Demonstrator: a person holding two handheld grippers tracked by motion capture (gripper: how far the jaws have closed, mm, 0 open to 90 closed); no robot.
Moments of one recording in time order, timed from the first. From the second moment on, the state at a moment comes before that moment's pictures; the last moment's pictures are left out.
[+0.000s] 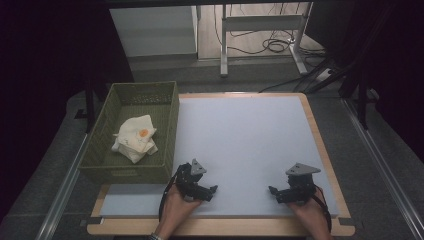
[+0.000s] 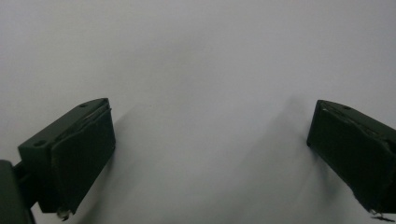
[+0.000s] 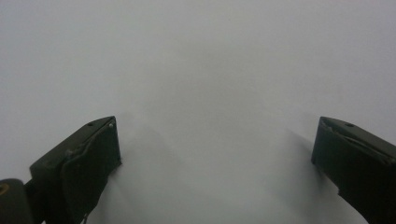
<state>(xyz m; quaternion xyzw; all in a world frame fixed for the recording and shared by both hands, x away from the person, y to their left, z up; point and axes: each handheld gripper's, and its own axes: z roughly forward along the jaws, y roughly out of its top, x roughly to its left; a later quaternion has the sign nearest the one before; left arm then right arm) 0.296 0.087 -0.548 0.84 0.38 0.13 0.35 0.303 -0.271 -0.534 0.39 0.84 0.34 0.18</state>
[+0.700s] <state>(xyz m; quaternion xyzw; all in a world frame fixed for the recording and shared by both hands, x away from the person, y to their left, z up) 0.295 0.083 -0.536 0.85 0.35 0.11 0.37 0.303 -0.271 -0.534 0.39 0.84 0.34 0.18</state>
